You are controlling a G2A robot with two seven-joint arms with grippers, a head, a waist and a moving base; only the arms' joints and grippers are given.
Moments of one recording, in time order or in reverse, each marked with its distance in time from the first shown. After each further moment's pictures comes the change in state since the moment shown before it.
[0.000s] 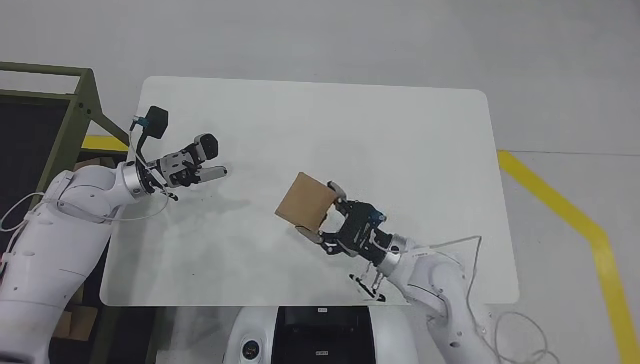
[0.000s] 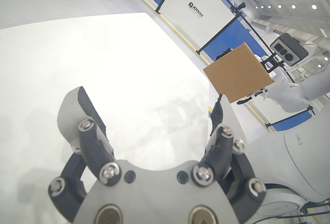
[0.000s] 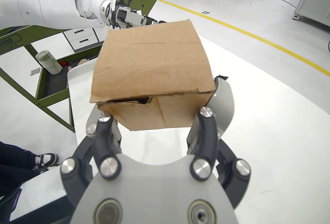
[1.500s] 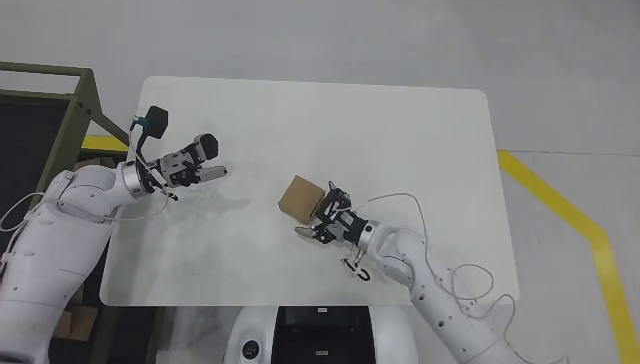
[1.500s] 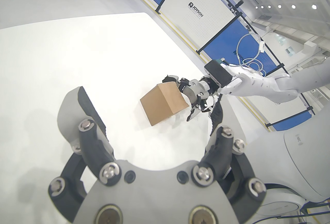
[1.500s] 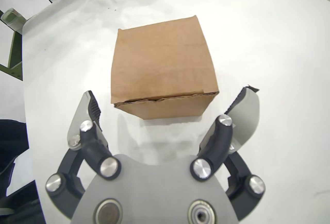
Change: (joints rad) left arm 0.000 0.000 0.000 0.000 0.000 0.000 0.000; right arm 0.250 -0.017 -0.147 0.429 0.041 0.077 0.010
